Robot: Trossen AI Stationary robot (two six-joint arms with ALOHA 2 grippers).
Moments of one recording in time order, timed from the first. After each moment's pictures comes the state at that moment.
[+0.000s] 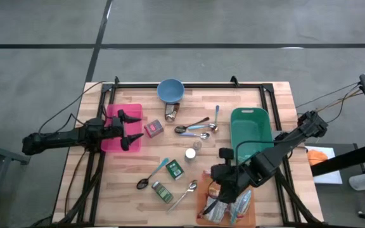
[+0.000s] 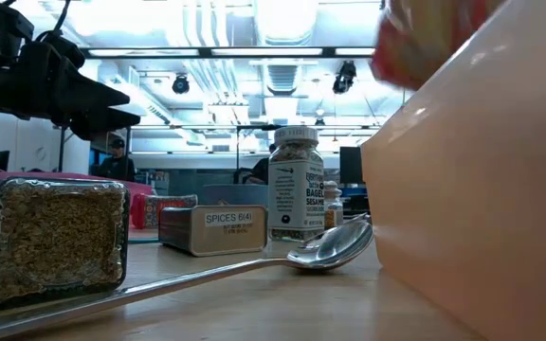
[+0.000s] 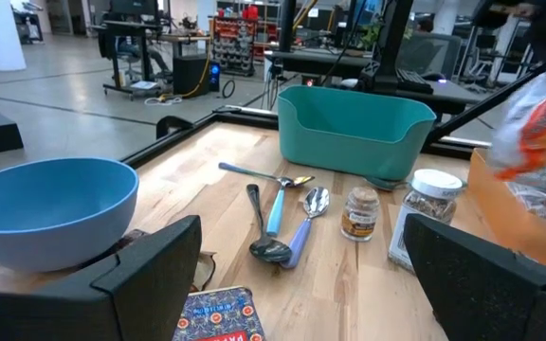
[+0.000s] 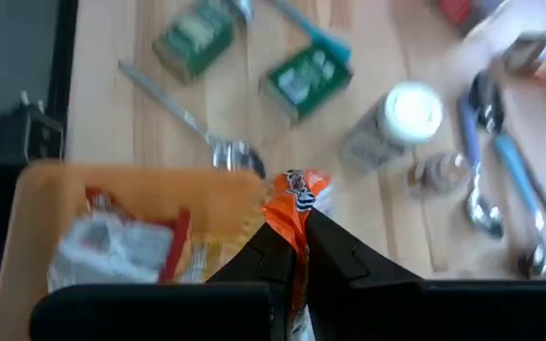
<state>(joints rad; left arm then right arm) 0.15 0.12 0.00 0.02 -0.07 -0.08 0.61 1.65 1.54 -0.99 0.38 0.59</state>
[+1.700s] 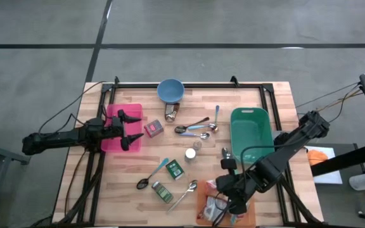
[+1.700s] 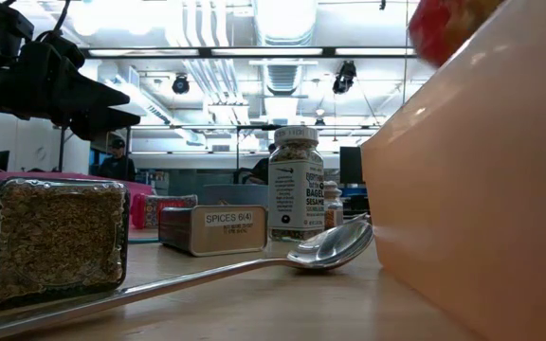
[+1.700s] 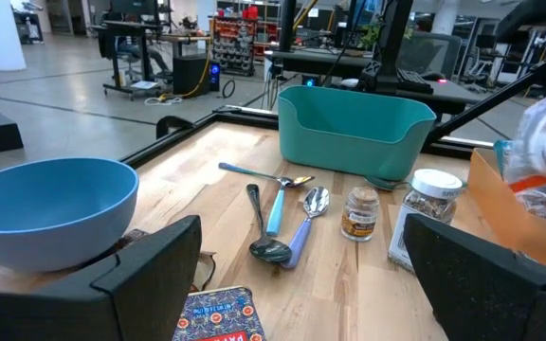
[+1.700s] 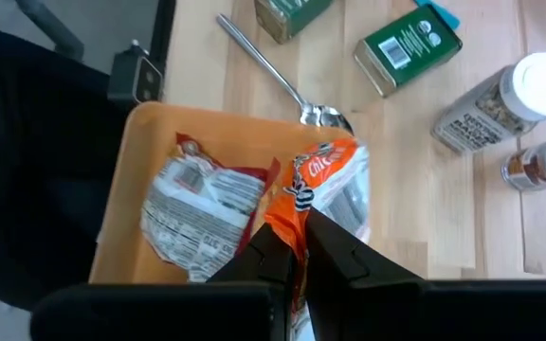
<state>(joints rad) 0.15 0.12 0.00 0.02 -0.07 -0.08 0.68 1.64 1.49 -0.91 0.24 0.57</state>
